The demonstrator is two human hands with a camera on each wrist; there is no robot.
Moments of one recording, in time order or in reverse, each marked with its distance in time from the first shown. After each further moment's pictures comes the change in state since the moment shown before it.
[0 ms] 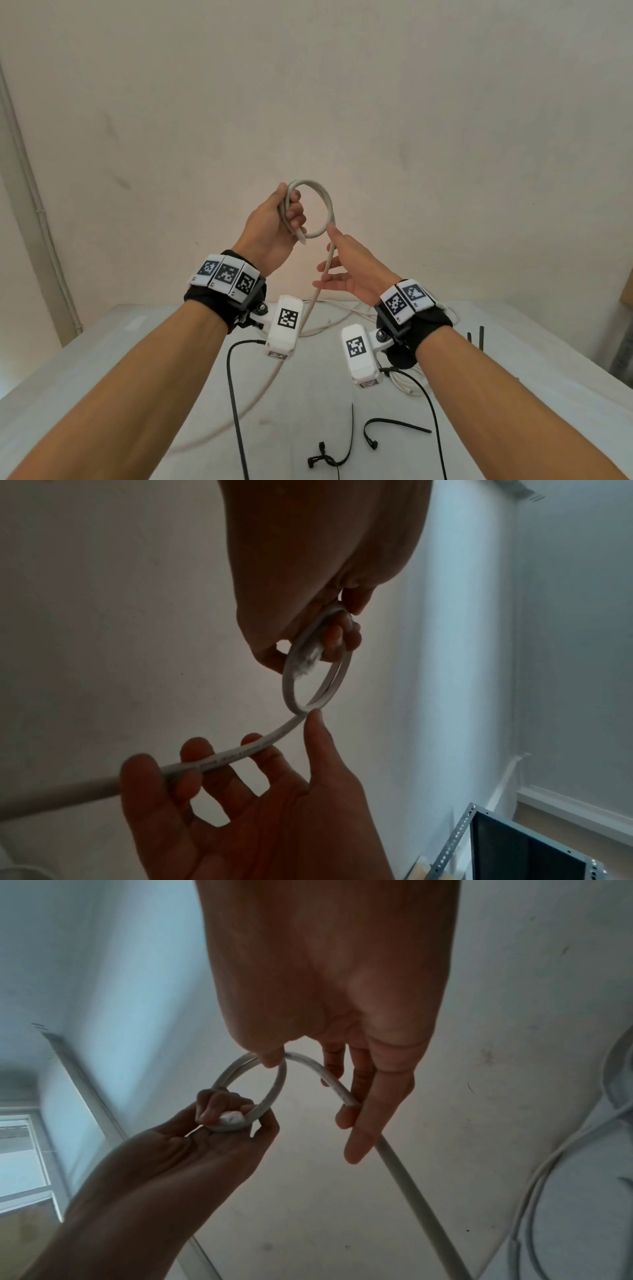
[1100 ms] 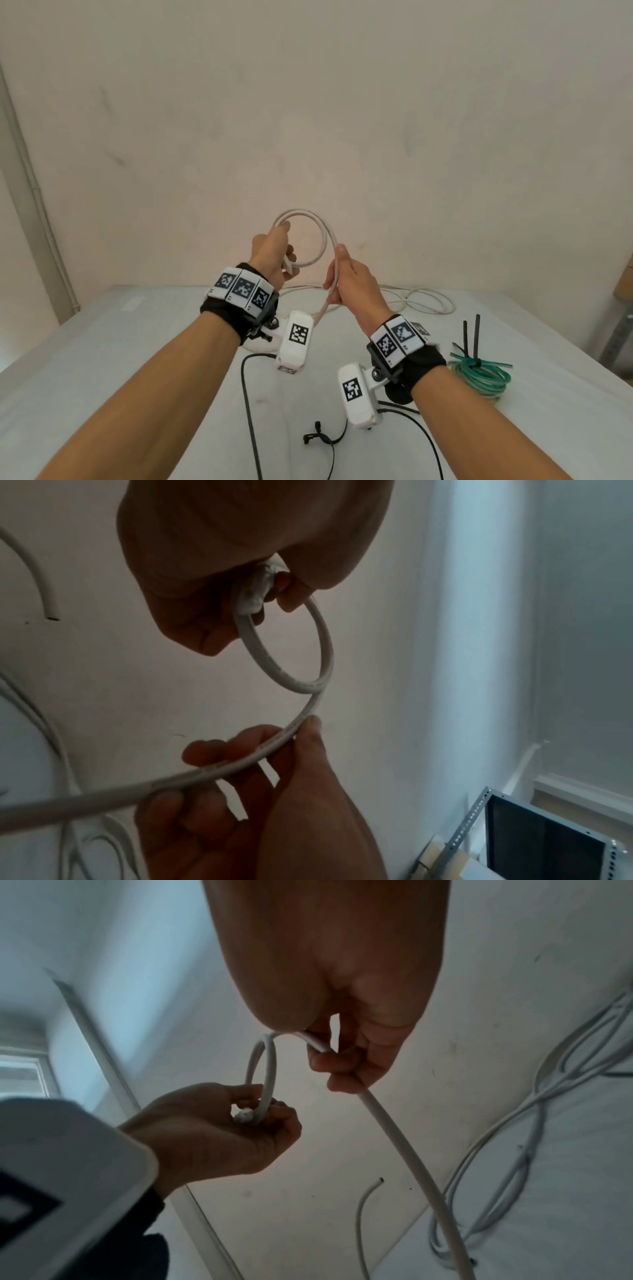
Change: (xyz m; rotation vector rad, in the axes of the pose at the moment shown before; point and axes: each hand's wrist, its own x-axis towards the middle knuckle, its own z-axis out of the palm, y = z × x) left_hand -0.010 -0.052 -0.018 0.225 0.538 -0.231; right_hand -0.007 0.074 -0.006 -0.378 0.249 -0.270
